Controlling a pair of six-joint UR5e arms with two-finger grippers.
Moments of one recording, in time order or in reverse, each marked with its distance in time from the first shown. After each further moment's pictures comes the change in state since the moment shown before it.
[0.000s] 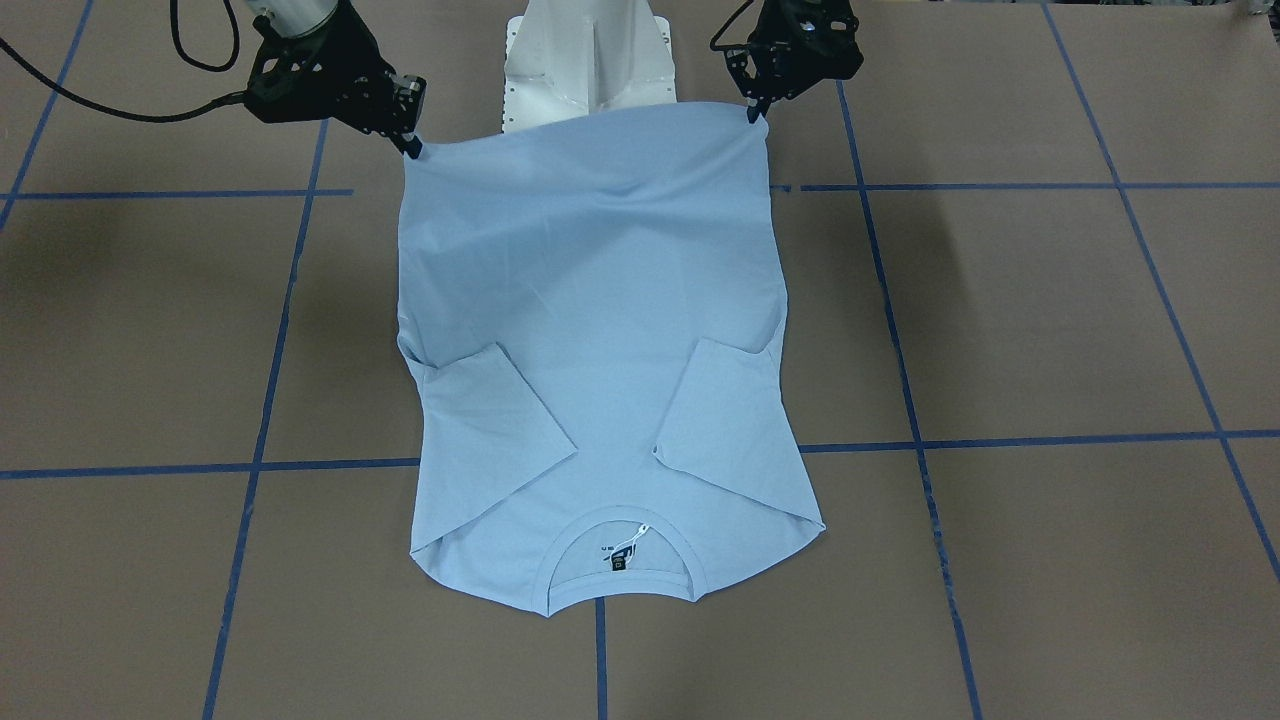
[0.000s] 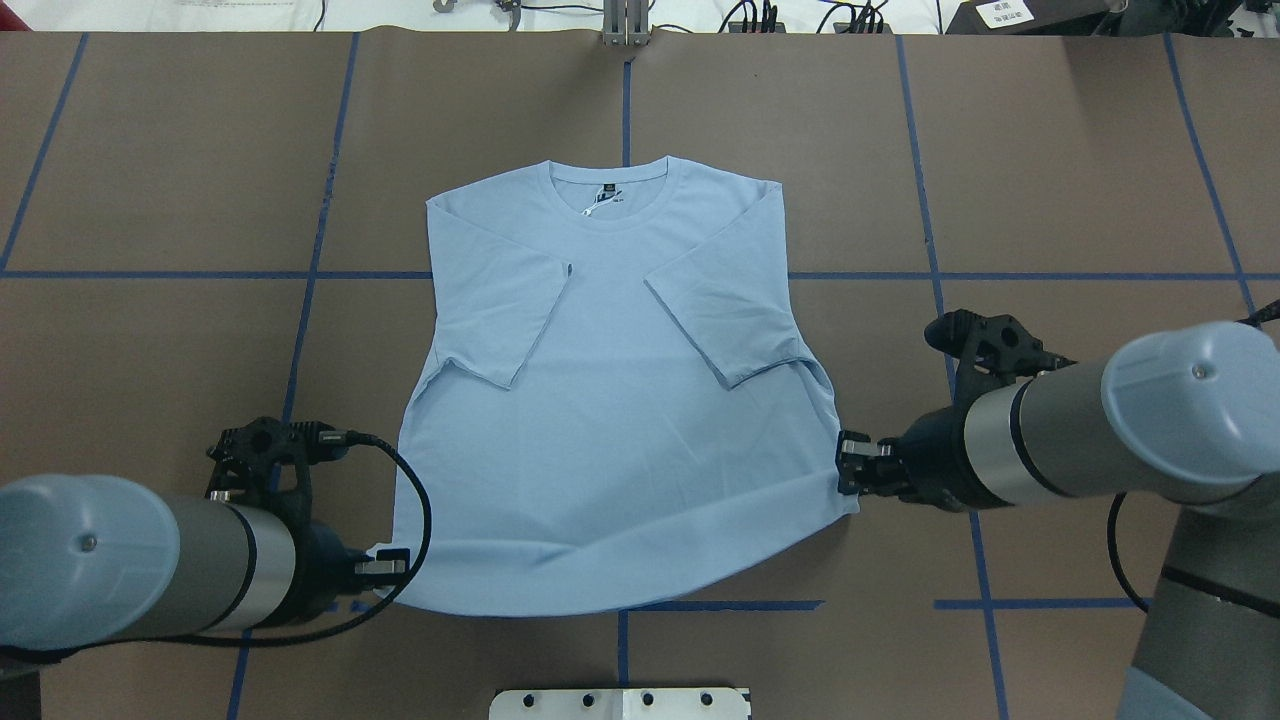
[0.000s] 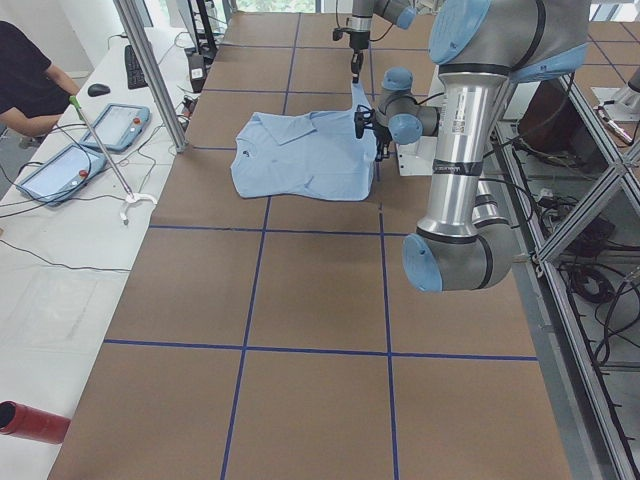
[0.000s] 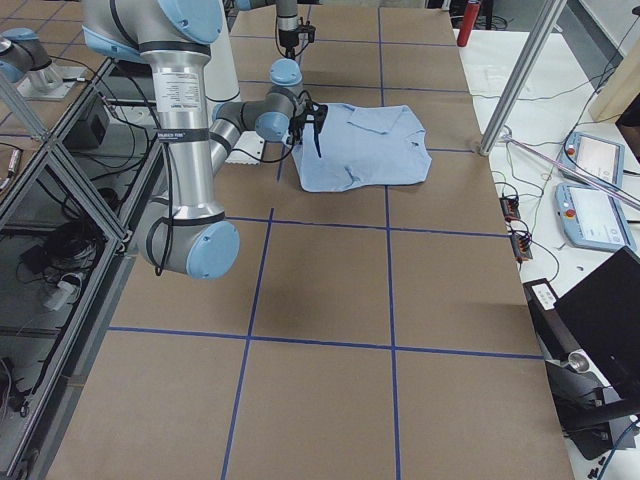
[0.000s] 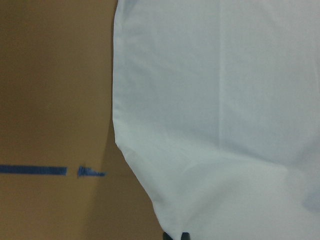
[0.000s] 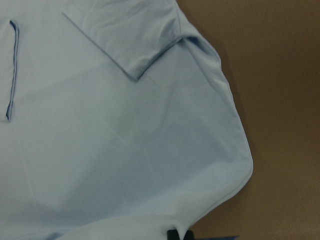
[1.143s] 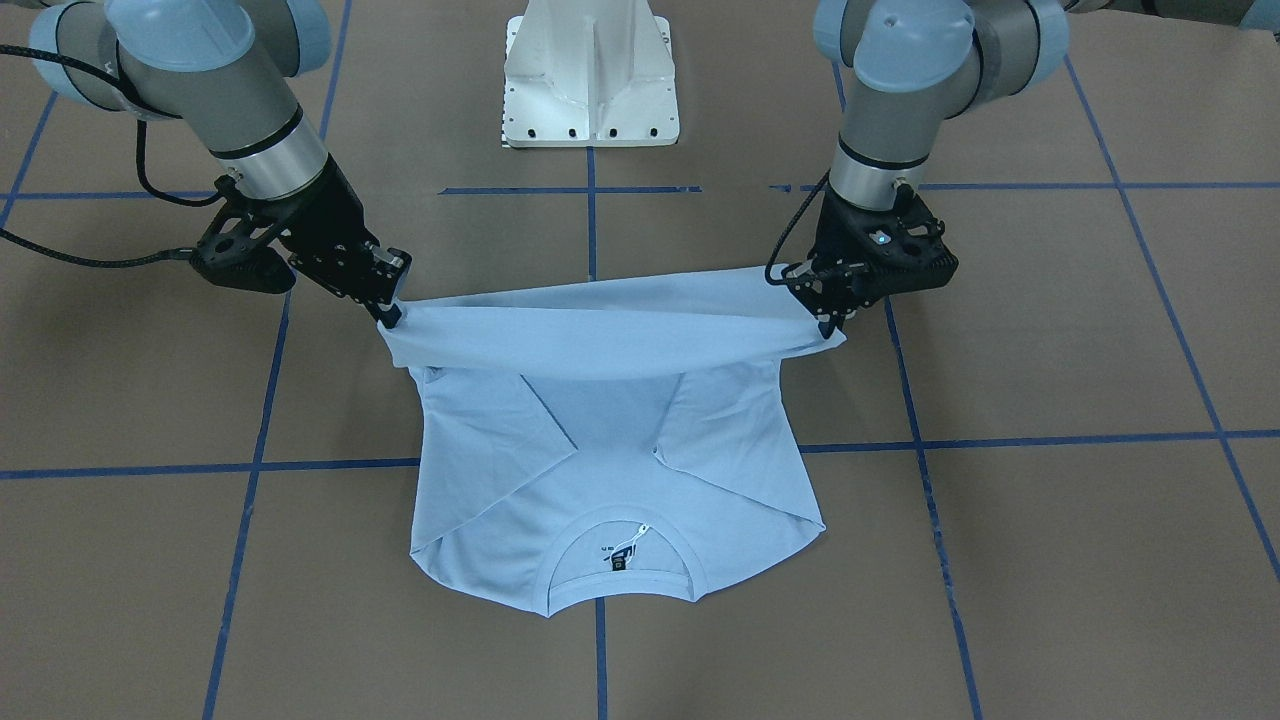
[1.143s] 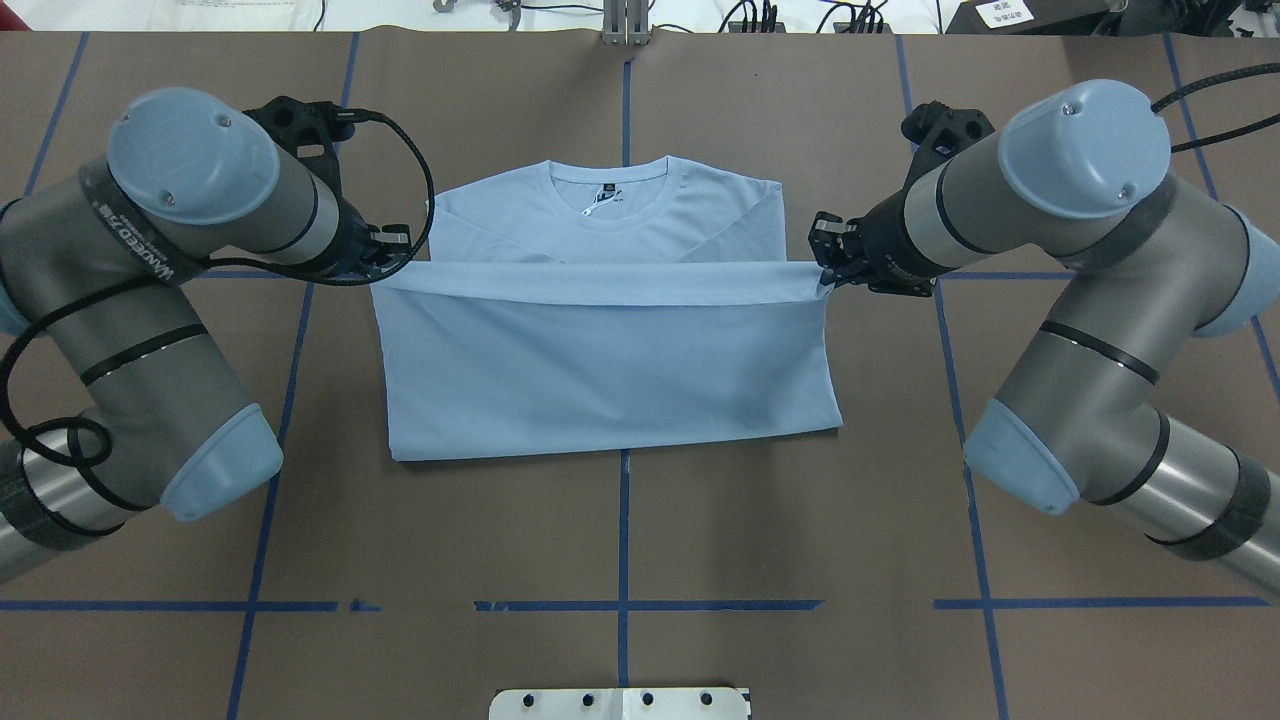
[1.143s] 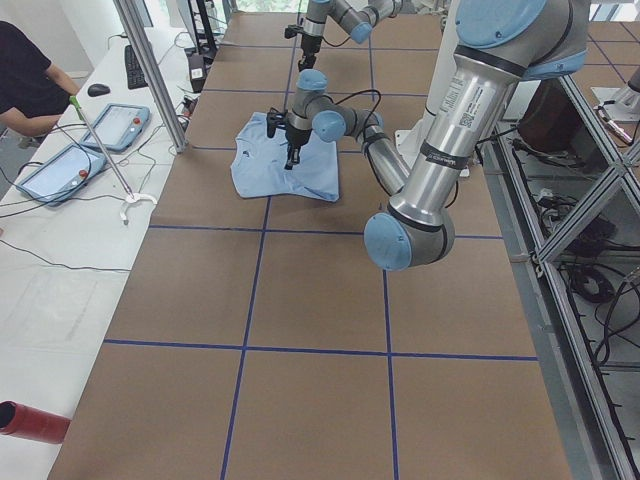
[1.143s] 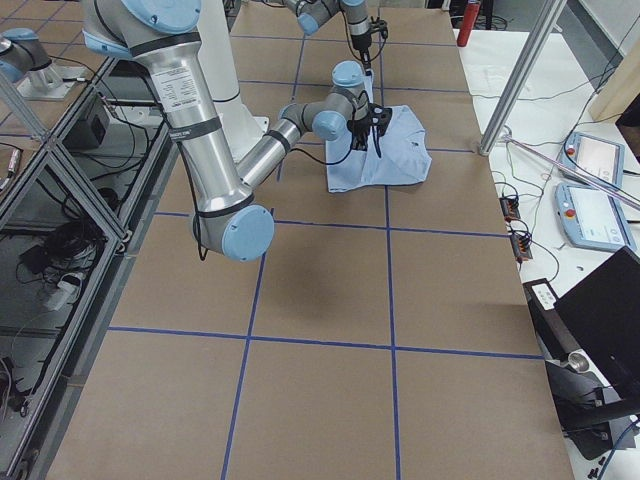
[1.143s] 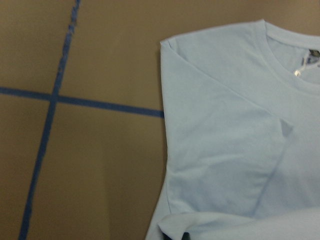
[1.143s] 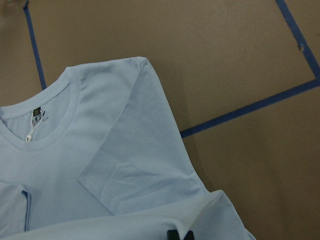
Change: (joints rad) left arm -0.436 -0.302 0.467 -0.015 -0.043 0.252; right arm 0.245 0.280 -0.356 -0.002 0.021 -0.065
